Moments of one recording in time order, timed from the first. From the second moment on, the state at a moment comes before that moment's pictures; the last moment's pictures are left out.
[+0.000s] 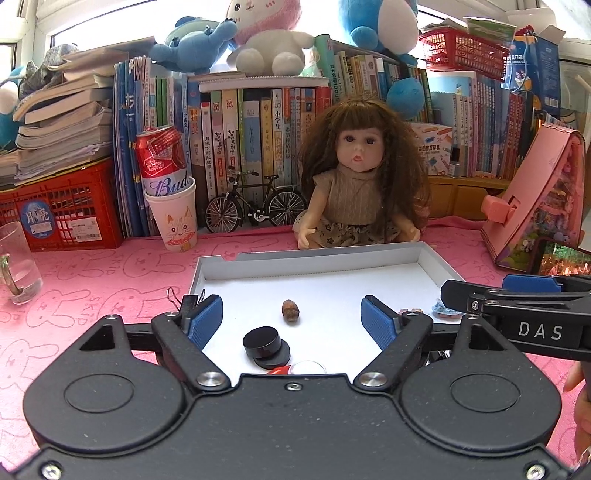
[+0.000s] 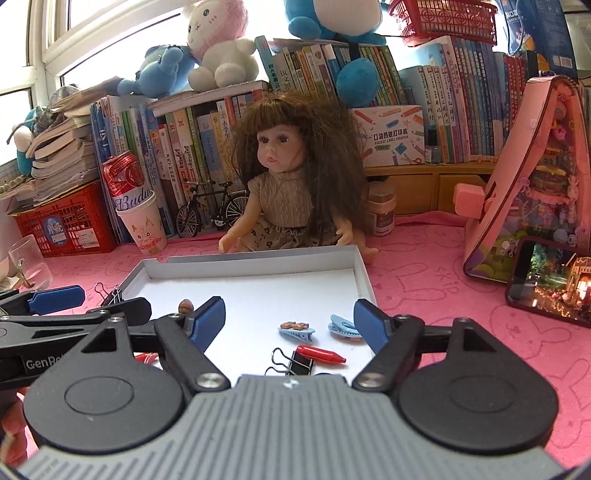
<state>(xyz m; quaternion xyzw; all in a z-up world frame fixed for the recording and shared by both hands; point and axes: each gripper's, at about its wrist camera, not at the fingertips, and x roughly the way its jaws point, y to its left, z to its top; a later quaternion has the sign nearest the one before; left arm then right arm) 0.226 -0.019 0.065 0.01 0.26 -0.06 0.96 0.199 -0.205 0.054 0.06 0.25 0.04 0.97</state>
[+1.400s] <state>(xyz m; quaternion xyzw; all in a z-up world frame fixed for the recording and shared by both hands) 0.136 -0.011 0.022 0.01 0.30 -0.06 0.95 0.120 -0.201 0.007 0.03 0.28 0.03 0.96</state>
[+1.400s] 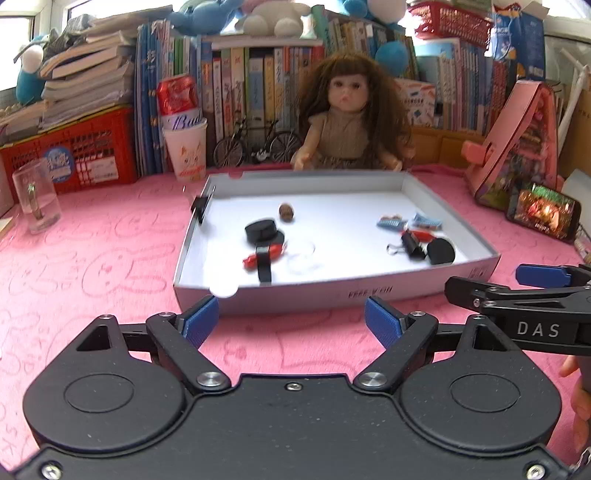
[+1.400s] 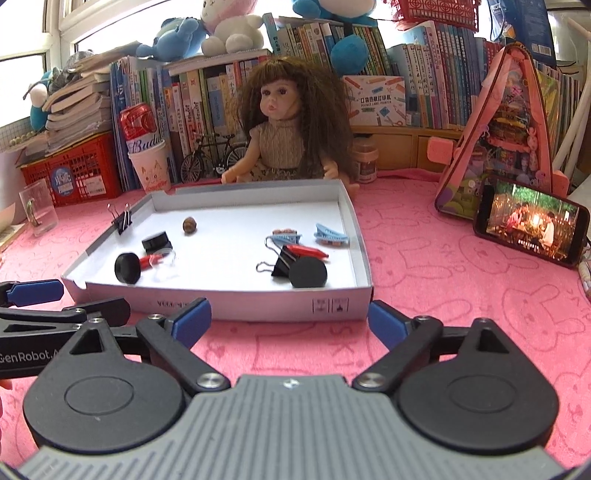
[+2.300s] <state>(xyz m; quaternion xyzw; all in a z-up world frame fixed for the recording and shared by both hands) 0.142 -0.004 -0.008 0.01 0.33 -0.03 0.94 0.129 -0.191 -0.020 0.00 0.33 0.01 0.94</state>
